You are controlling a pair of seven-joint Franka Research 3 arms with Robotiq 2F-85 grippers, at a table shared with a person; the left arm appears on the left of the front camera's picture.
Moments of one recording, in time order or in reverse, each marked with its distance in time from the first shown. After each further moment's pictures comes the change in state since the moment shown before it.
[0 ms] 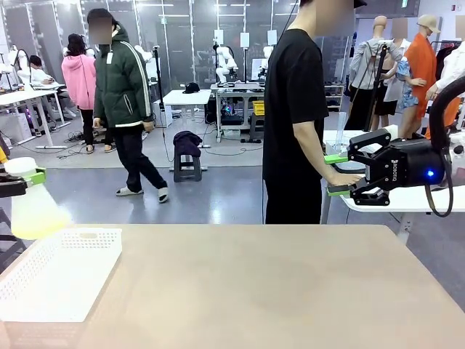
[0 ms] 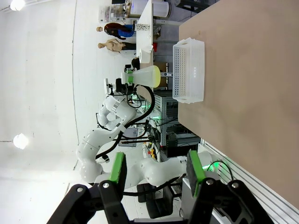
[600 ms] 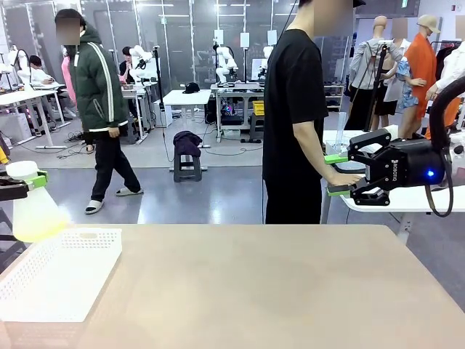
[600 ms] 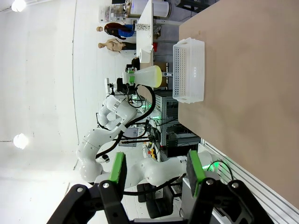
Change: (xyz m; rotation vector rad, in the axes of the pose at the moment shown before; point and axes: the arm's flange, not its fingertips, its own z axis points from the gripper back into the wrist) left arm -0.001 0.000 -0.007 -0.015 0.003 0.001; right arm 0.000 0.000 0.000 0.001 0.001 0.000
